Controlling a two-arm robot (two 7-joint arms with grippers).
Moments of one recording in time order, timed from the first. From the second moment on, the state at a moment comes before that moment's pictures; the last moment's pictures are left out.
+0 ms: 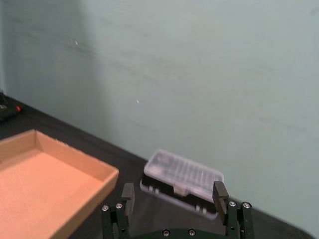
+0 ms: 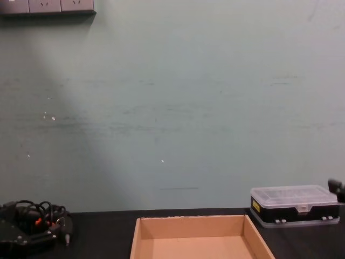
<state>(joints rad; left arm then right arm) -0.20 0.60 0.45 -1.41 -0.25 -0.12 0.03 0.18 0.61 -0.36 -1.51 0.30 -0.13 0.05</state>
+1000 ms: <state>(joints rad) -0.20 0.60 0.45 -1.41 -0.25 -0.12 0.03 0.33 0.80 -0.38 -1.71 0.55 0.17 0.67</state>
